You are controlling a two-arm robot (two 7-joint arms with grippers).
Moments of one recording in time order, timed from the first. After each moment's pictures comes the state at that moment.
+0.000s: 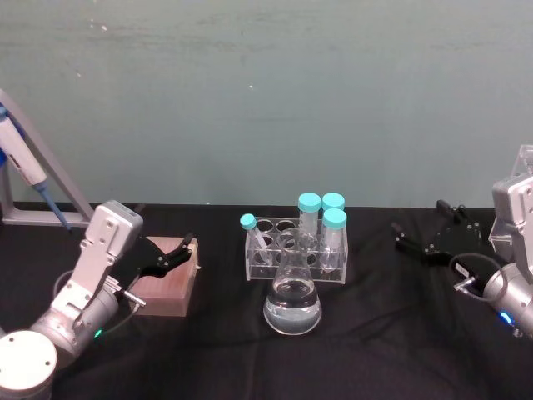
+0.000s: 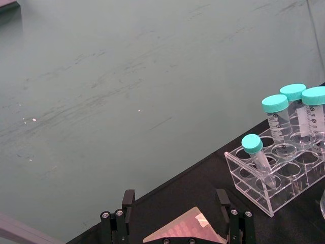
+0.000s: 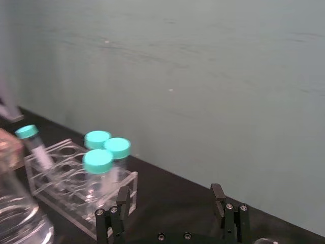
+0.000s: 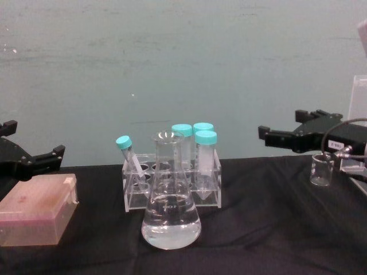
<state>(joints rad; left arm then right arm) -0.20 0.60 0.45 -1.41 -0.25 -0.12 0.03 0.37 0.21 -0.18 -1.19 0.11 -0.06 0.44</state>
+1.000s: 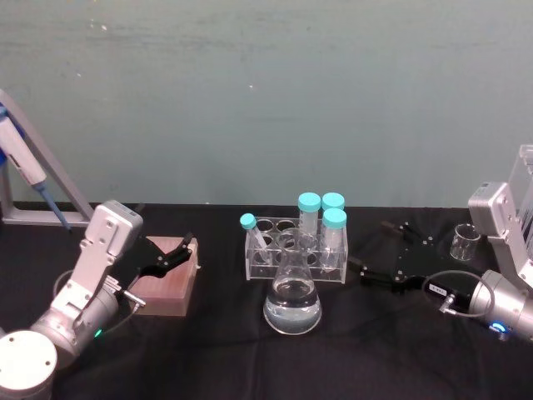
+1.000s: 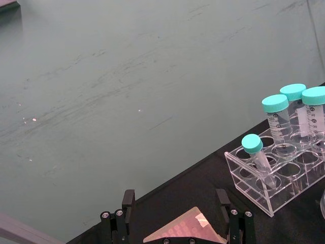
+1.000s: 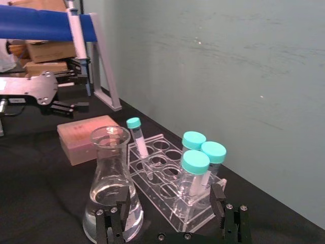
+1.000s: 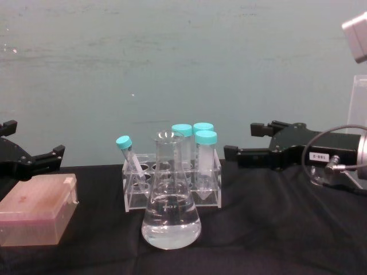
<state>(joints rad) -0.20 0.60 0.45 -1.41 -0.25 -0.12 0.03 0.43 0.30 -0.32 -1.15 0.25 -0.09 0.74</state>
